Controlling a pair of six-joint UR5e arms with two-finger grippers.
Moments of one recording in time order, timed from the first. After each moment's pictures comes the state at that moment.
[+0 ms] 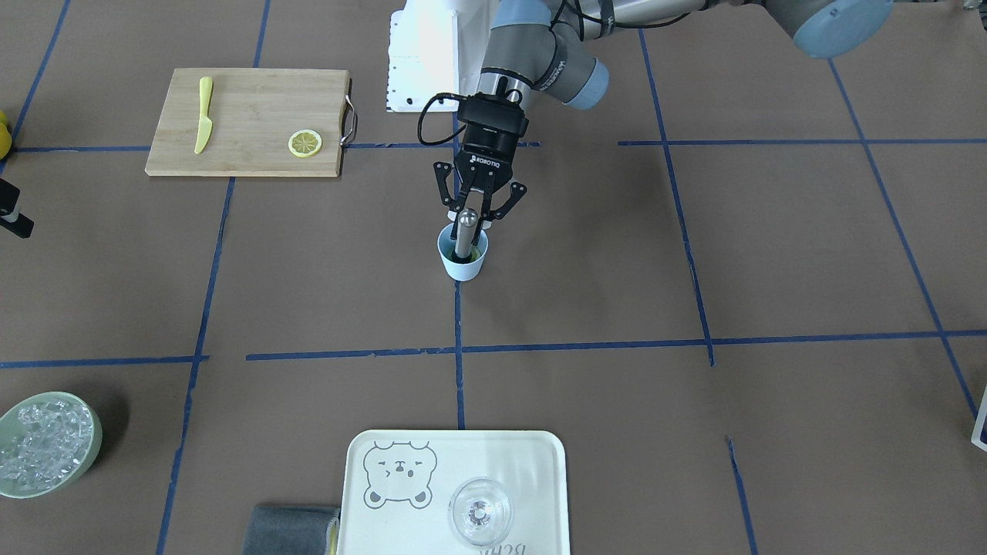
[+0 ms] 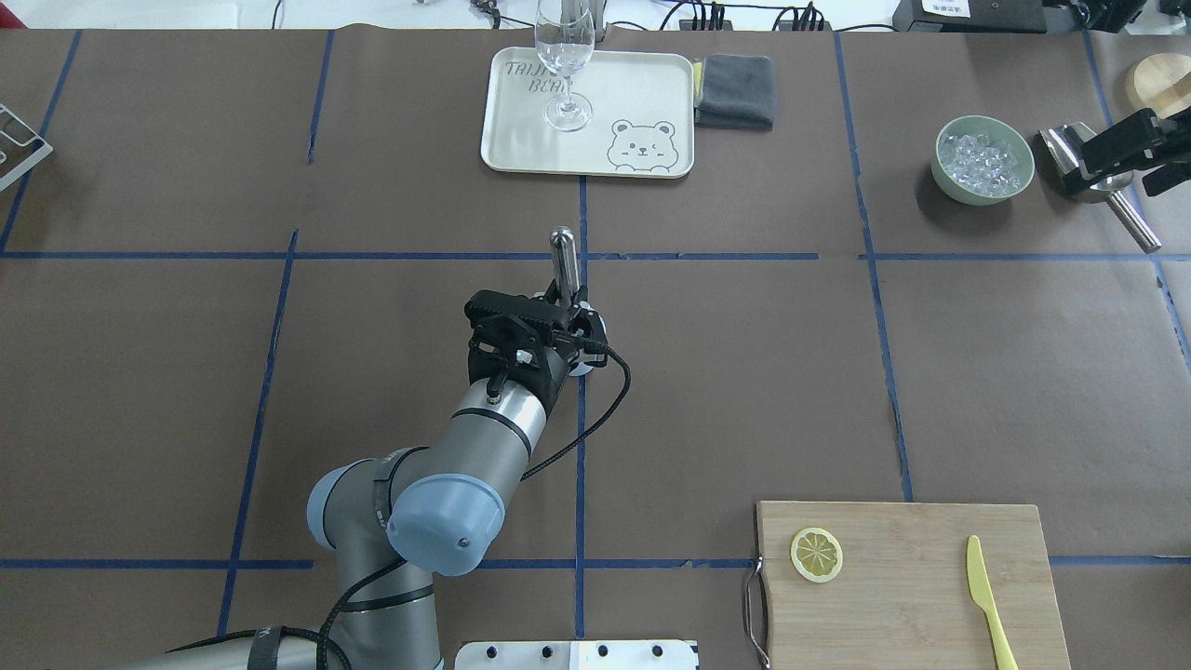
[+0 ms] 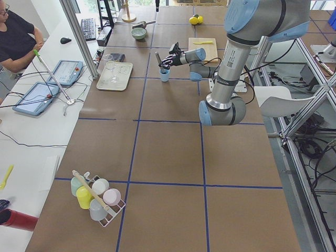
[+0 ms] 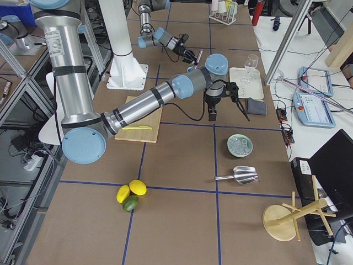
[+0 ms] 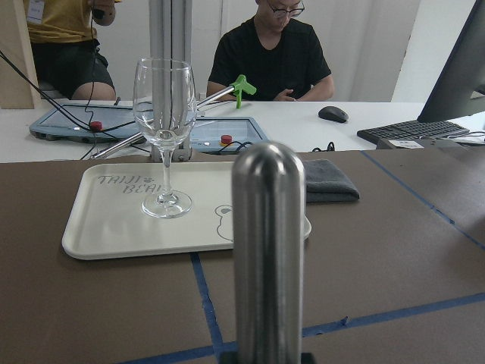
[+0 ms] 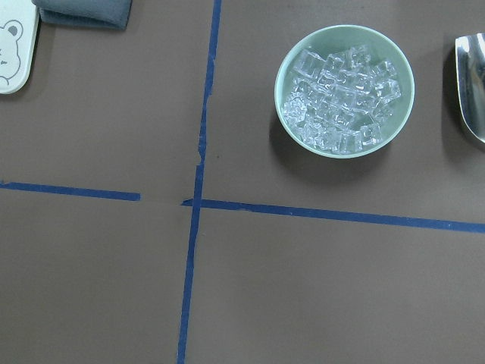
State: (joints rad) left arm -0.23 -2.20 -1.57 -2.36 -0.79 -0.96; right arm 1.29 -1.40 1.93 -1.66 2.40 0.44
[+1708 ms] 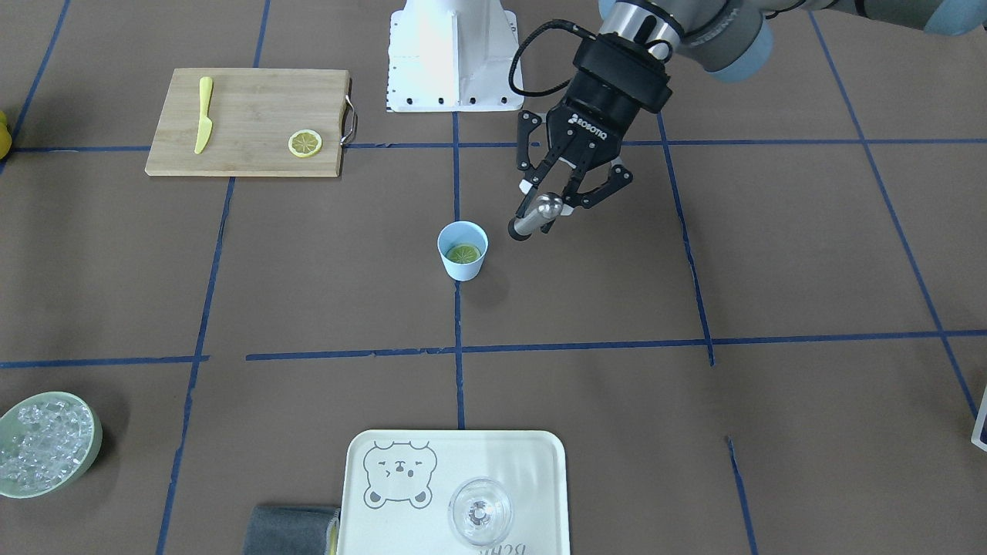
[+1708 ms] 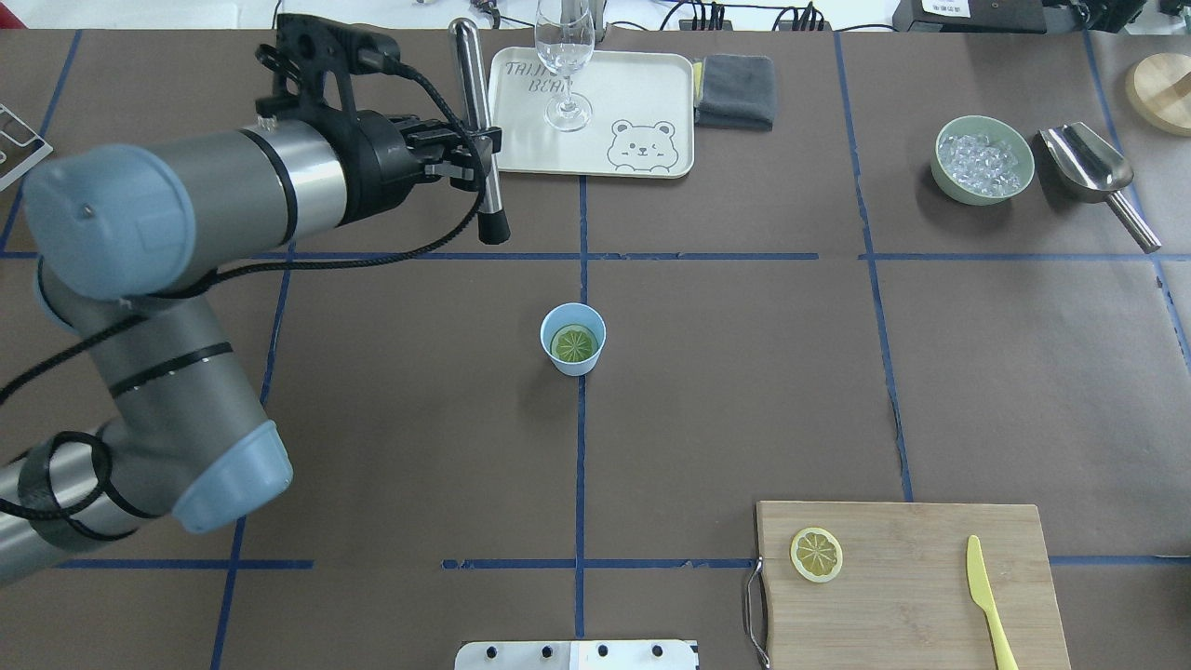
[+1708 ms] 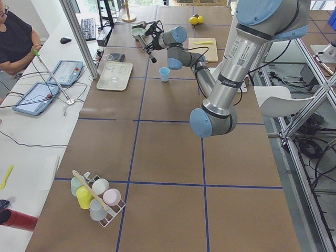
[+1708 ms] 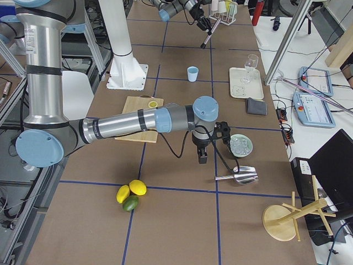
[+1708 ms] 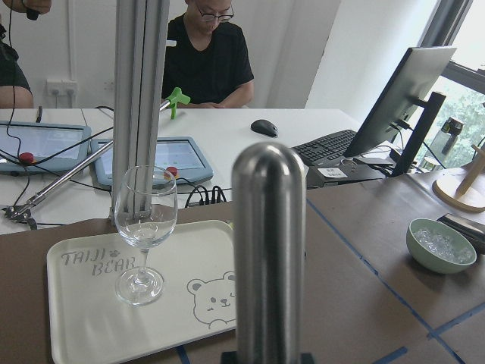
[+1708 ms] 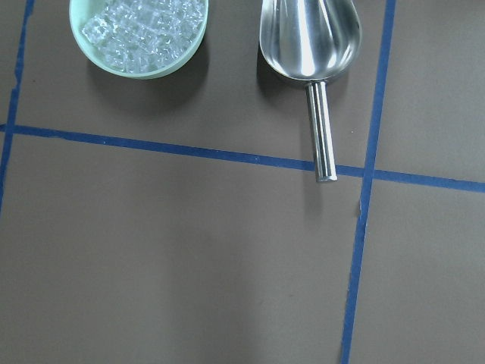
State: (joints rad) left arm -0.70 -2.07 -1.92 -2.22 -1.59 -0.86; right arm 1.49 -1.60 1.83 -1.64 2.40 0.05
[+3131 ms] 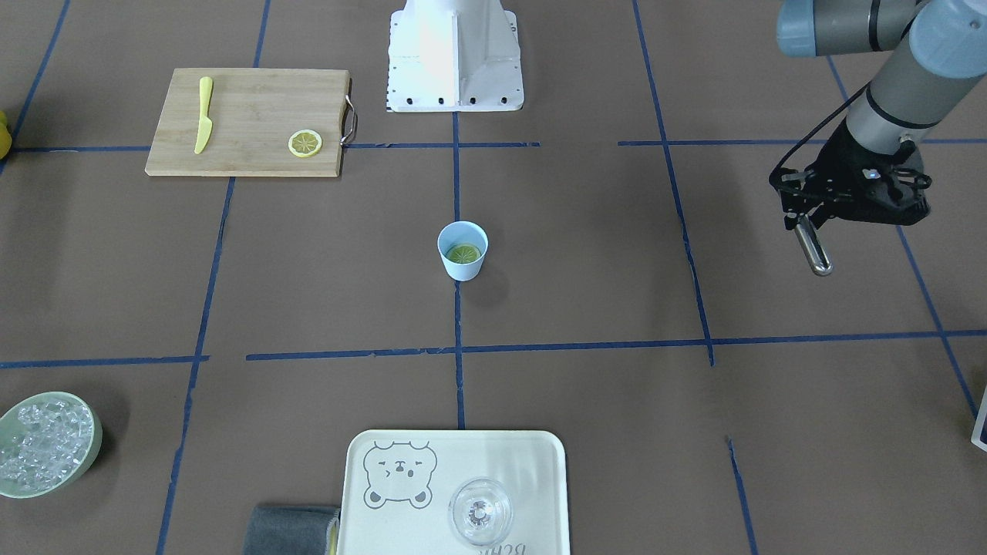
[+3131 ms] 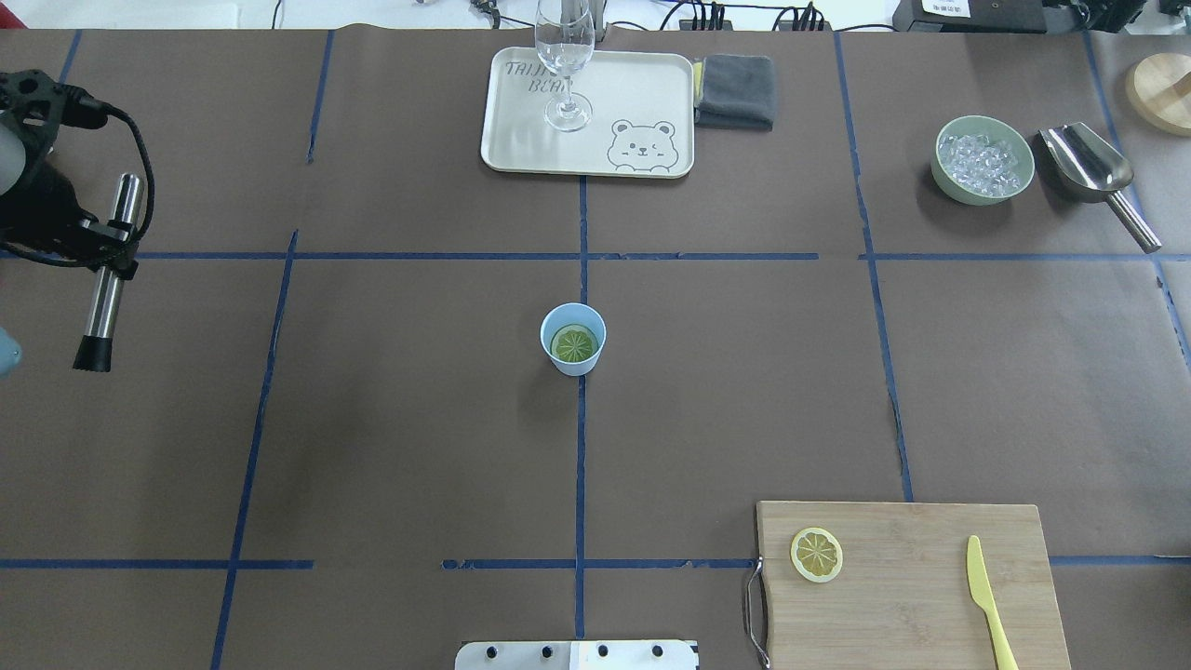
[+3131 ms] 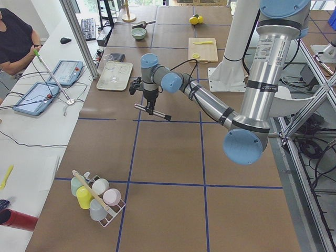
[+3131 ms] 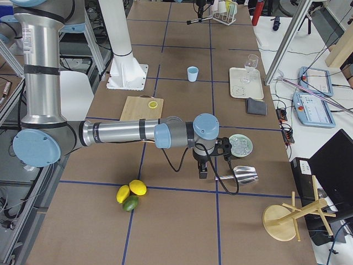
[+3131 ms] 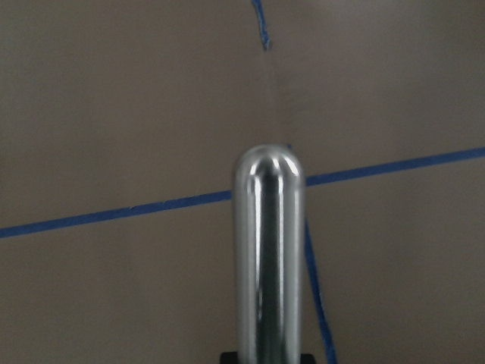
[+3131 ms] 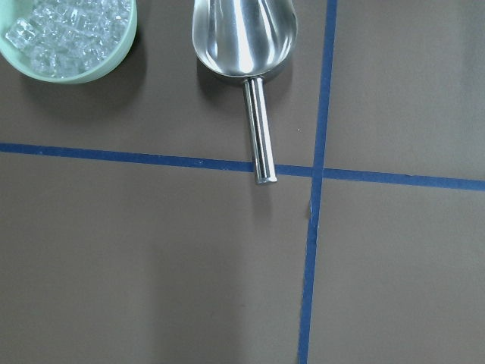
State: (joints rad) left arm -1.03 -1.76 -1.95 -1.40 -2.15 -0.51; right arm 1.53 -1.60 1.71 -1.54 2.39 0.06
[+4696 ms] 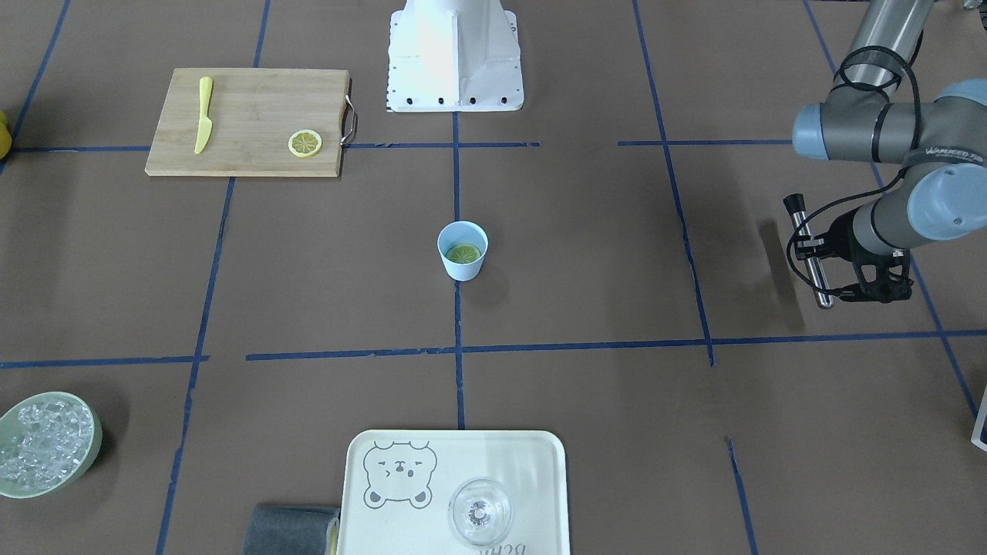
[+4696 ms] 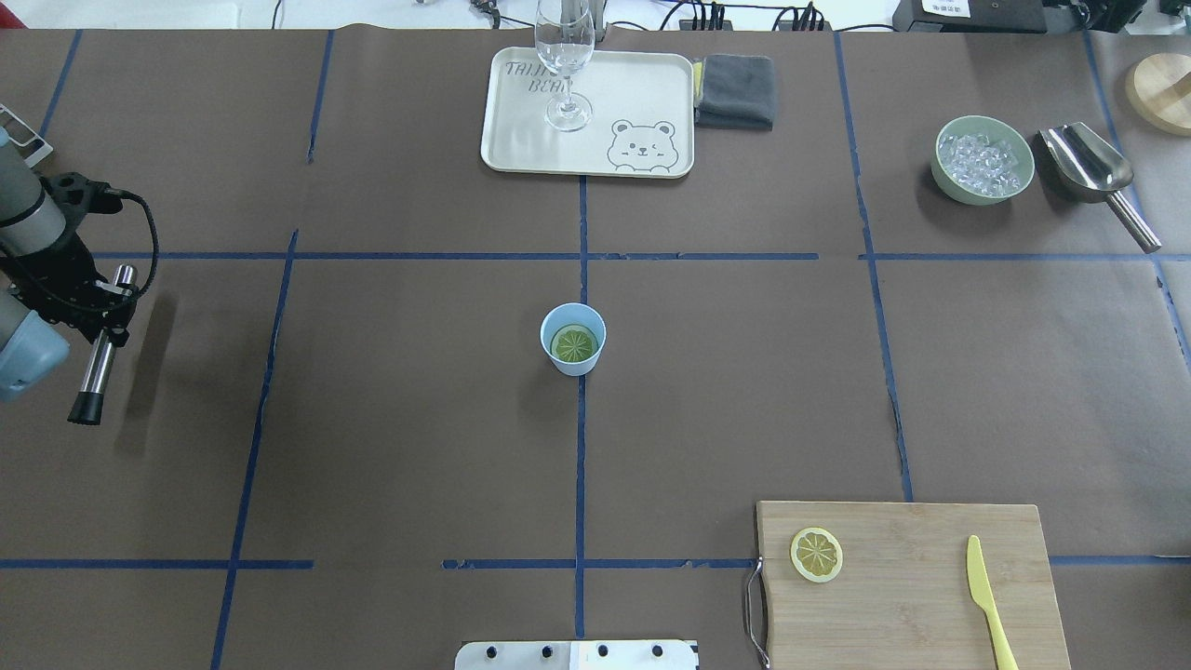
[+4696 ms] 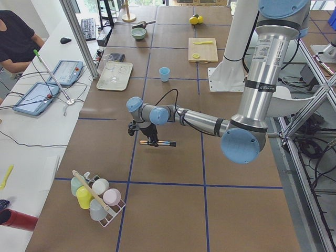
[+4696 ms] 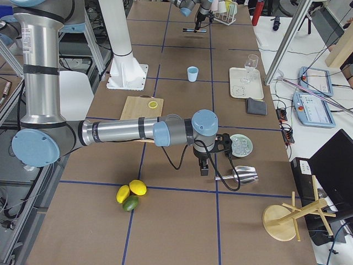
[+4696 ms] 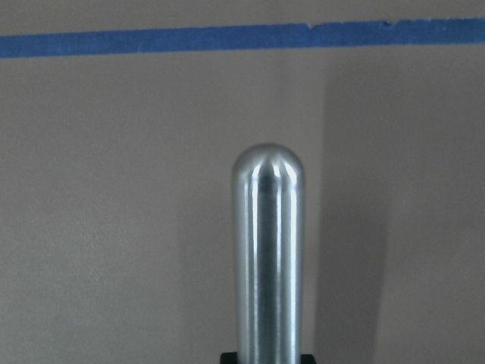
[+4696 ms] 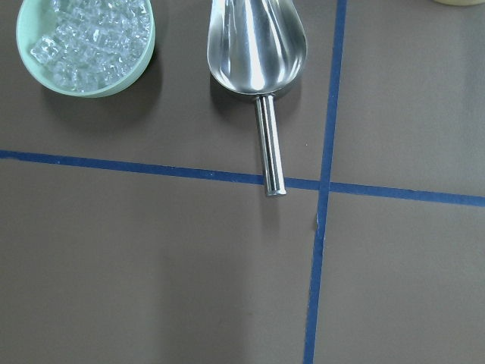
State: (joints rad) left arm -1.01 -1.77 -1.53 -1.55 -2.29 -0.48; right arm 1.53 -1.61 1.73 -1.53 2.39 0.06
